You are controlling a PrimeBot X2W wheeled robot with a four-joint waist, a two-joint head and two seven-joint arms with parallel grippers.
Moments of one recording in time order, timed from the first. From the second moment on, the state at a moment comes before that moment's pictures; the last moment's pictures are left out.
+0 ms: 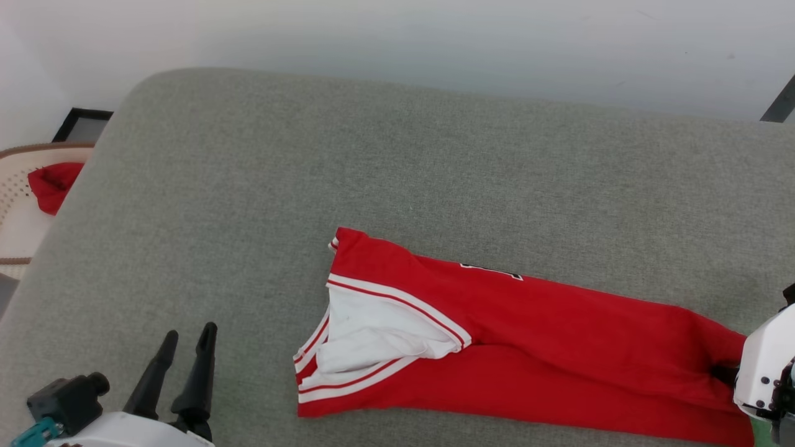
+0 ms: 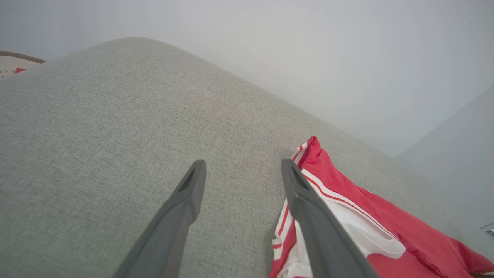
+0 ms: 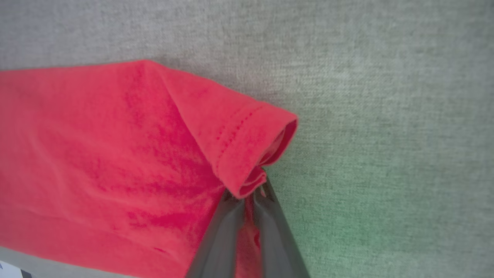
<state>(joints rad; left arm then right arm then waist) 0.01 0.55 -0.30 0.02 -1.01 0.06 -0.26 -0.28 -0.23 -0.27 0.31 0.39 0.13 1.02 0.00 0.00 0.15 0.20</state>
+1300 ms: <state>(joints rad) 0.11 0.54 -0.27 0.03 -0.98 0.04 -0.26 -0.29 -0.27 -0.28 0.26 0.50 0.13 1.04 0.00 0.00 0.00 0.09</state>
